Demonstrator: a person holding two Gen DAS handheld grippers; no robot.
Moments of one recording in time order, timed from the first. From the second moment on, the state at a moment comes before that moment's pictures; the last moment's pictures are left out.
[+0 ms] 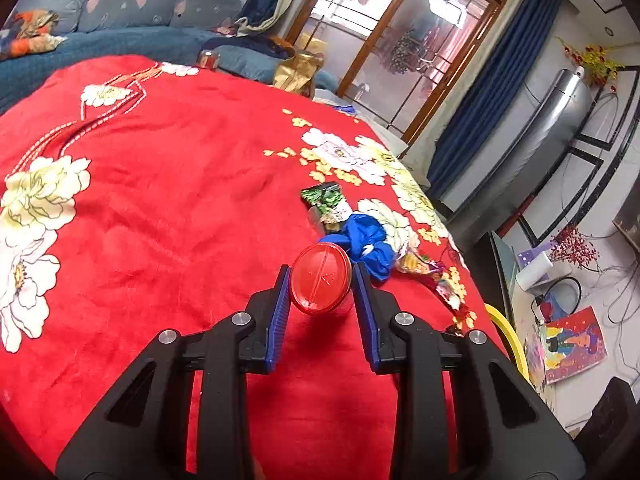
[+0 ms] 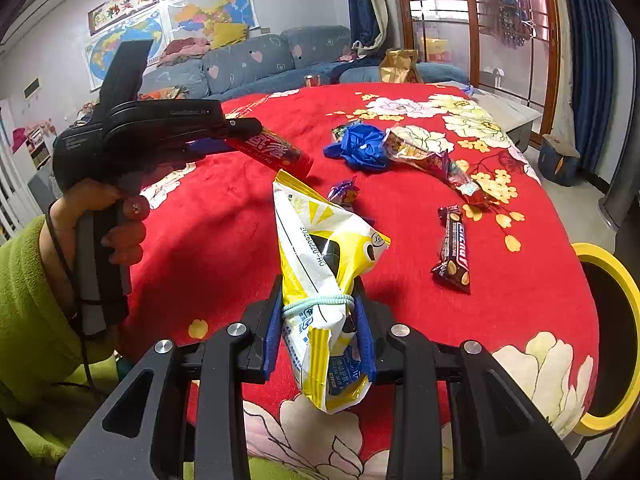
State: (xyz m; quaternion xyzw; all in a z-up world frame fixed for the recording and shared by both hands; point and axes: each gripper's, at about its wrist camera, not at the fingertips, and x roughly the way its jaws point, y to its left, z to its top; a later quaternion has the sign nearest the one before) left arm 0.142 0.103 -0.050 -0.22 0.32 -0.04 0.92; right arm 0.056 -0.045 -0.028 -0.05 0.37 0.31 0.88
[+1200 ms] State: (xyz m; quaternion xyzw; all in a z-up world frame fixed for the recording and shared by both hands) left arm 0.120 0.024 0.005 -0.17 0.28 -0.13 0.94; right arm 0.072 -0.111 0.008 0.01 0.32 0.23 0.92
